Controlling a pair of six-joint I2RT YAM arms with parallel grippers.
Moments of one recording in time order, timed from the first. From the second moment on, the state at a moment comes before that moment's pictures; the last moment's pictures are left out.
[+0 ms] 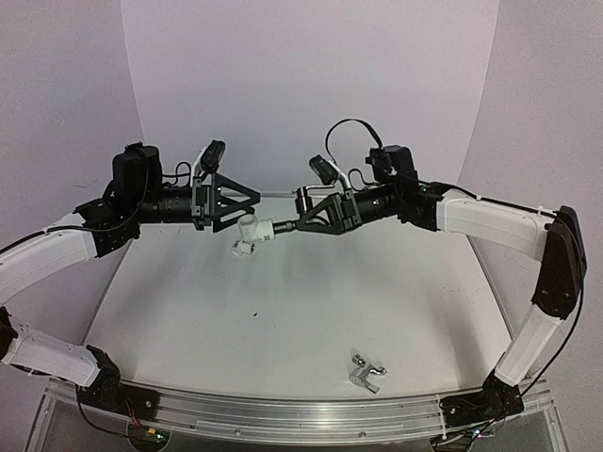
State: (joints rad) left arm -0.66 1.20 1.04 0.02 0.75 -0.79; right arm 0.69 1.72 1.41 -0.08 -1.07 0.44
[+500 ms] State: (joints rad) left arm -0.65 1.19 1.04 0.08 0.89 -0.76; right arm 0.69 1.73 1.49 -0.13 -1.09 0.48
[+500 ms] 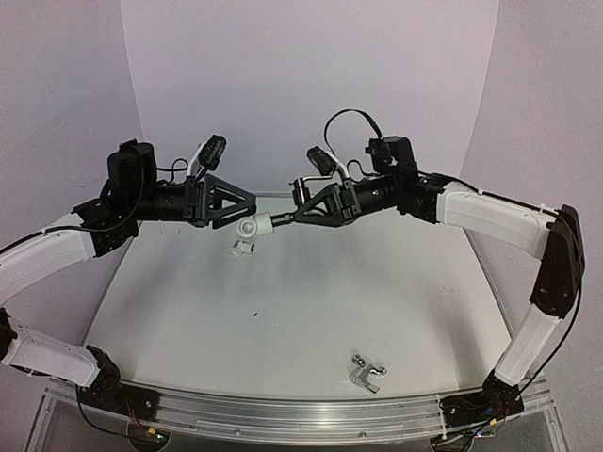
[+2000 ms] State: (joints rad) left arm -0.68 1.19 1.04 -0.14 0.78 -0.68; right arm 0.65 1.75 1.52 -0.12 -1.03 0.49
